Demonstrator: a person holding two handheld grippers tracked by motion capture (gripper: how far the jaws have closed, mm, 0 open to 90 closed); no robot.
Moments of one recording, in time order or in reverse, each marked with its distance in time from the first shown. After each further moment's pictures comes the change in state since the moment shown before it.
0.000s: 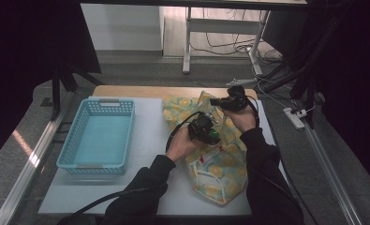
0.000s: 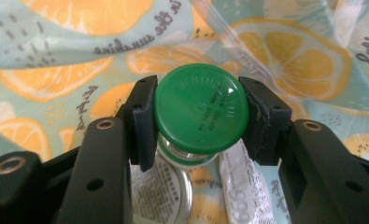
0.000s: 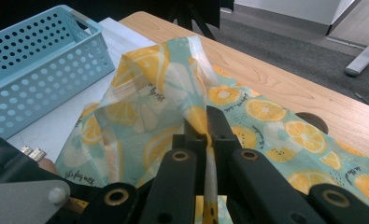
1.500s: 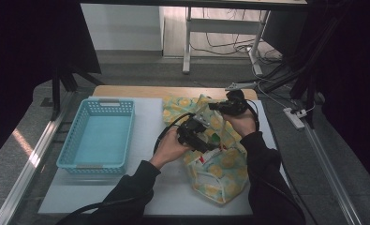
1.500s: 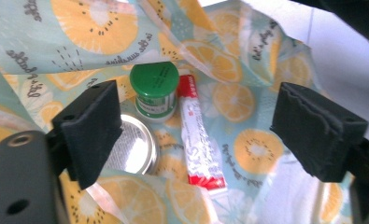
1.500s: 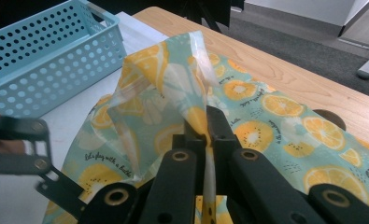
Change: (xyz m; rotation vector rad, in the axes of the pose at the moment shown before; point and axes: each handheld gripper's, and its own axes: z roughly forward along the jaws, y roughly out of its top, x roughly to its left) left arm -0.027 -0.021 -0.061 -0.072 -0.020 0.023; right arm 0.014 -0.008 -0.003 0.002 0.035 -0.024
